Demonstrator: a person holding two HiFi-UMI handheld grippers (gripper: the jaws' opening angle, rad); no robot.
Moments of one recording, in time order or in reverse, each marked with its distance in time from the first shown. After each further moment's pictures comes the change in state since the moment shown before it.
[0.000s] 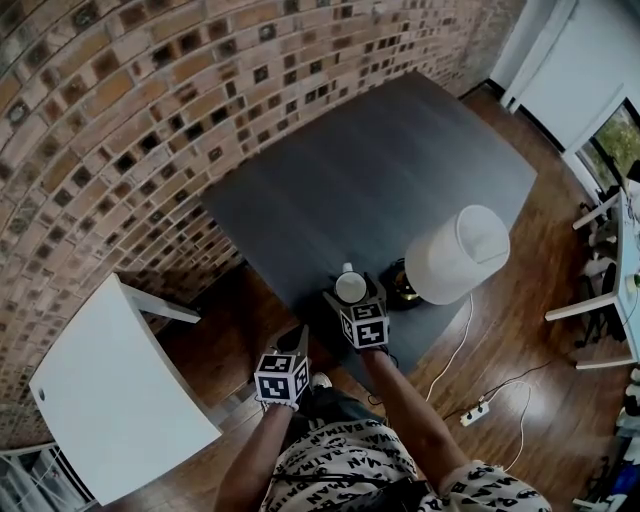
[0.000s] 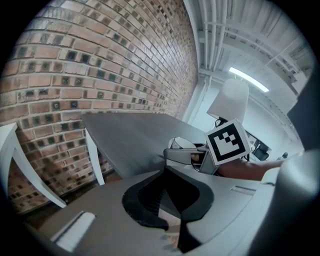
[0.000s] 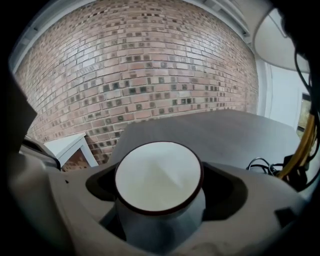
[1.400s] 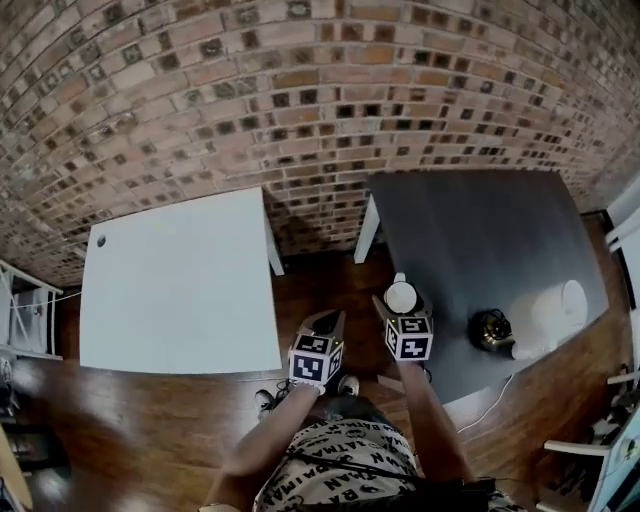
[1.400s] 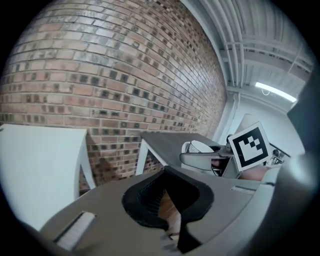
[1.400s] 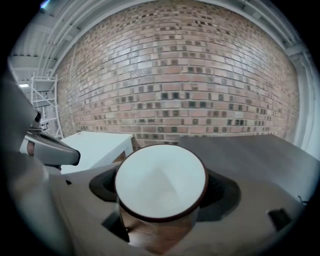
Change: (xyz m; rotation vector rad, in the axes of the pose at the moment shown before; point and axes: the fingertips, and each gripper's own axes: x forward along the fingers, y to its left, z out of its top) left arm -0.178 0.099 -0.018 -0.171 -0.215 0.335; right arm -0.041 0.213 0.051 -0.276 -0.086 0.297
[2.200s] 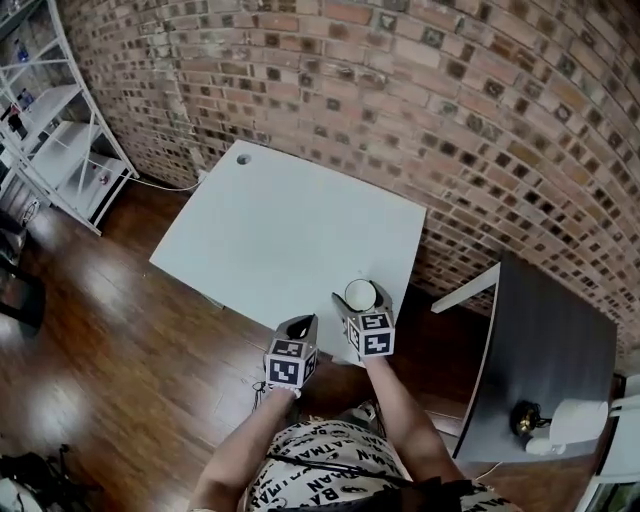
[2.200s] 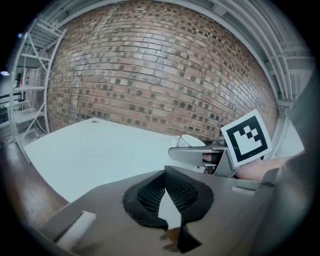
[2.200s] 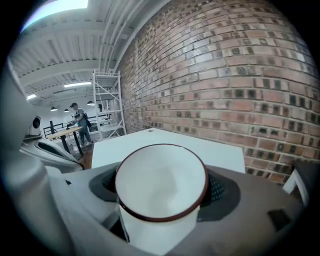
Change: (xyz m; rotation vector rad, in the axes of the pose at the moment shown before) left arm -0.295 0.269 -0.094 -0.297 -0.147 0.508; right arm 0.067 0.482 0.037 -0.319 -0.007 0.609
